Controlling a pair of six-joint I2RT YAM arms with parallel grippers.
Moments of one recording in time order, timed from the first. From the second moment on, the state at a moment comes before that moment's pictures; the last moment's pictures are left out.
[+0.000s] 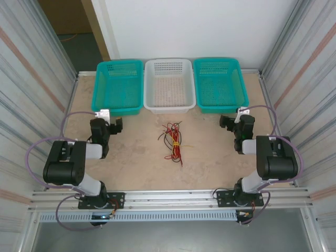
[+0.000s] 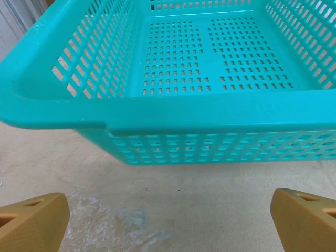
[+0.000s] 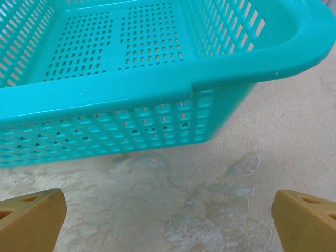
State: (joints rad) left arm -0.04 1.52 0.37 0.74 -0.13 0.02; right arm -0.04 1.55 0.41 0.70 0.02 0.11
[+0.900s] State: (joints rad) left arm -0.04 1.52 0.37 0.73 -0.12 0.02; right arm -0.04 1.55 0.41 0.70 0.02 0.11
